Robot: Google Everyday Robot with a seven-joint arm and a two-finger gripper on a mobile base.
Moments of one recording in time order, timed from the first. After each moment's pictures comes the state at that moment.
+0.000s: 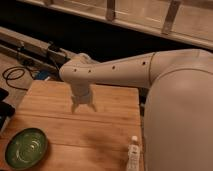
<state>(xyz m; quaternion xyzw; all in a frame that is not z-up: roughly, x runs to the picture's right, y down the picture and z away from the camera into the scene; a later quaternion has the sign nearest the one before) -0.103 0.102 0.704 -0.26 0.23 0.64 0.68</state>
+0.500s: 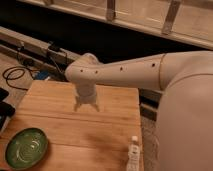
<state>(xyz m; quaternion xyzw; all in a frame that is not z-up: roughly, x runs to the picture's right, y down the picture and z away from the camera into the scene) -0.079 0.096 0.700 -0.25 0.21 0.68 0.66</state>
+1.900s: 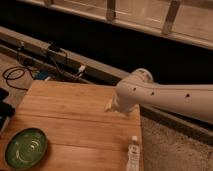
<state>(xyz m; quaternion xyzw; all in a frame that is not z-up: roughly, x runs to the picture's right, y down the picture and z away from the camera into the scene) 0.066 0.114 0.689 -0.20 0.16 0.78 0.57</state>
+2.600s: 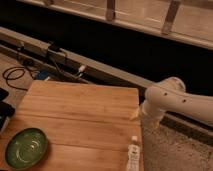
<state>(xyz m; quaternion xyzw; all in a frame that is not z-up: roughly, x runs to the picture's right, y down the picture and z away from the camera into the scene) 0.195 0.172 0.675 -0.20 0.23 0.78 0.55</state>
